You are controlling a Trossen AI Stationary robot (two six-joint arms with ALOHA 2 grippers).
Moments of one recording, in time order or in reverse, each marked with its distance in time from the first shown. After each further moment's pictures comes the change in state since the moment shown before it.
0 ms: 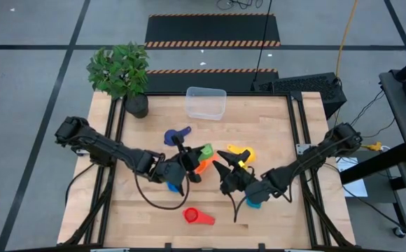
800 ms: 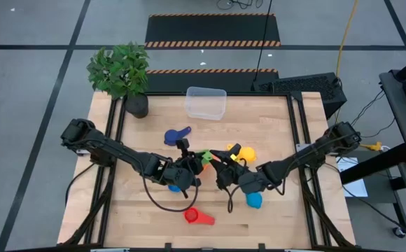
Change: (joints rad) left arm 0.010 0.074 0.000 -0.107 0.067 -0.057; right arm -0.094 0.000 -0.026 -0.038 -0.209 0.042
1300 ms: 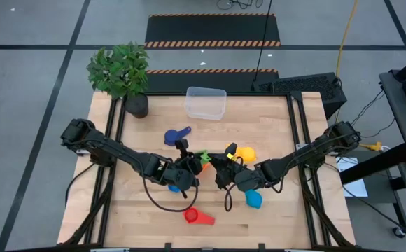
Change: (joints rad) left arm 0.001 0.000 0.000 -0.055 0.001 -0.022; right arm -0.026 -0.001 -0.001 -0.090 -0.104 0.041
